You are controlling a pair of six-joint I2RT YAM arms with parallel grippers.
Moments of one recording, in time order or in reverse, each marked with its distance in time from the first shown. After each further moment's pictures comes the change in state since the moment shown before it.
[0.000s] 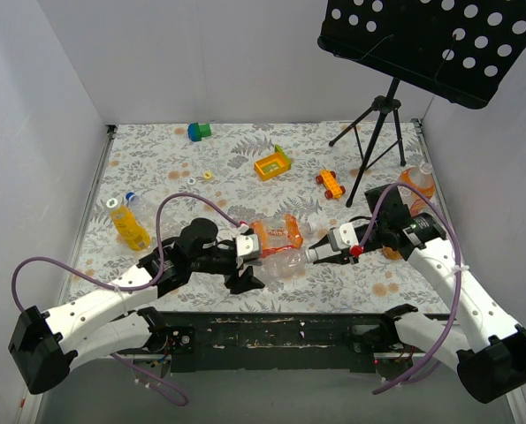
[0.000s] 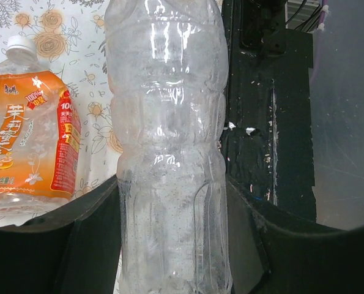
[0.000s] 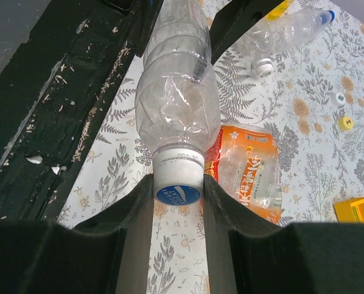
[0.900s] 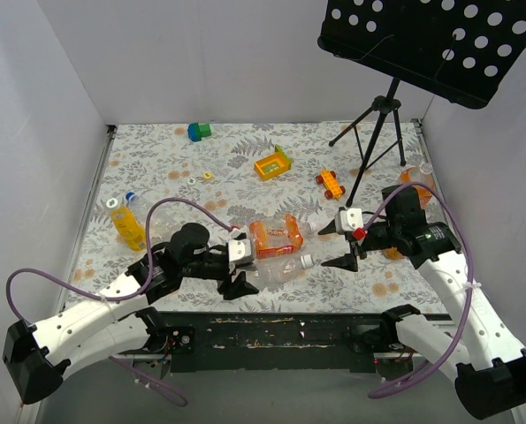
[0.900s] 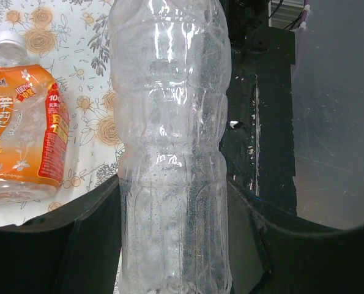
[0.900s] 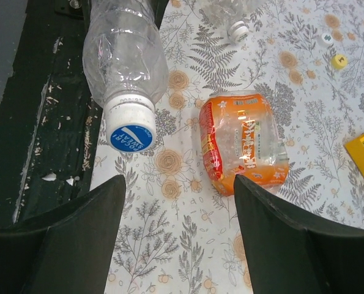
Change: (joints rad) left arm -0.007 -0.093 -0.004 -0.077 0.005 -0.023; right arm -0.071 -0.100 -0.014 0.081 0.058 0.335
